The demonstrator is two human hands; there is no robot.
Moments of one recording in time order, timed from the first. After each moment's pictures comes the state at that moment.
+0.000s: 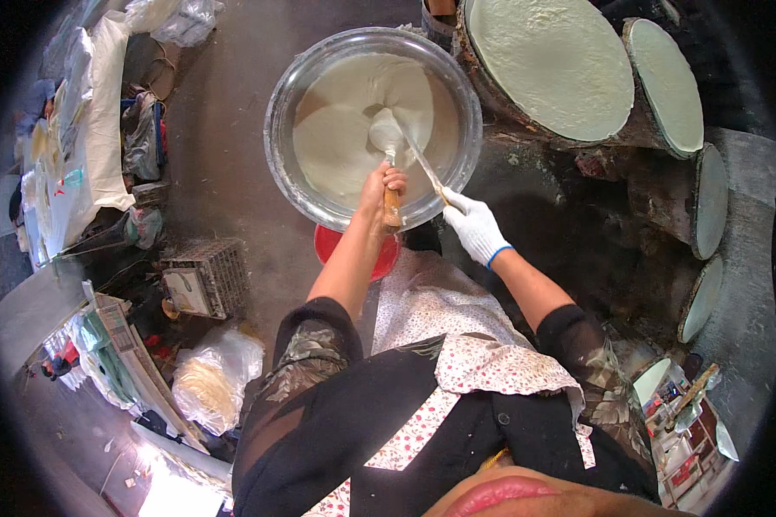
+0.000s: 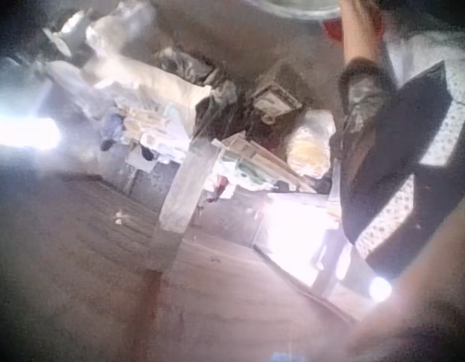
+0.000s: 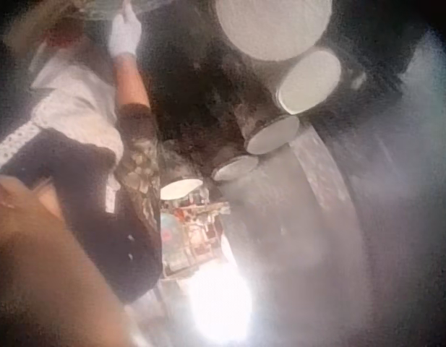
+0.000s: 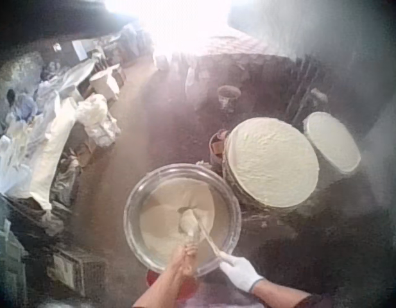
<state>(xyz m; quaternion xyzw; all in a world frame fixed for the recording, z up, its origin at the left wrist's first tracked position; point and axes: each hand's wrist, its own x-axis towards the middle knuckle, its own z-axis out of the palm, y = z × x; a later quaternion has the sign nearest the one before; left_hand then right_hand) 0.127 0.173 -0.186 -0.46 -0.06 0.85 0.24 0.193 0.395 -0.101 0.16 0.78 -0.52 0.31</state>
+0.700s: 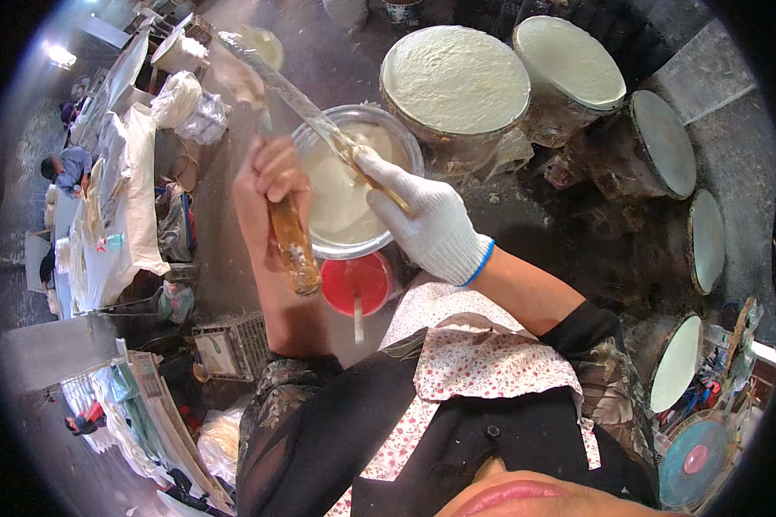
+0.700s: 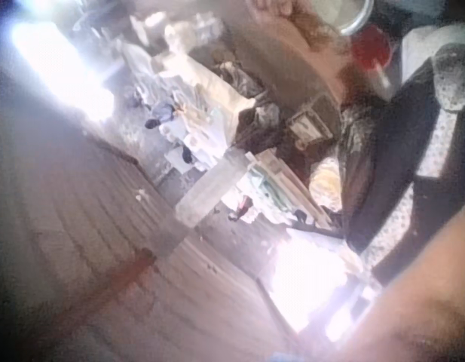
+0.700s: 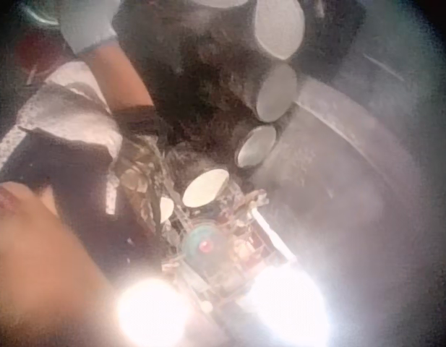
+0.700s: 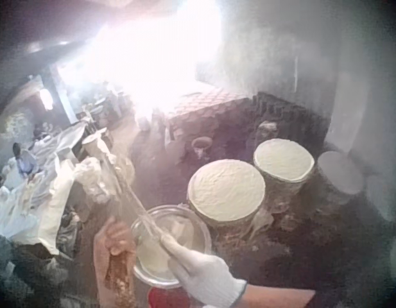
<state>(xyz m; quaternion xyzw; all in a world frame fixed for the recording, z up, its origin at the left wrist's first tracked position) 0.156 0.210 0.230 0.00 -0.04 0.97 0.23 0.231 0.425 0.205 -0.11 0.82 -0.57 -0.02</state>
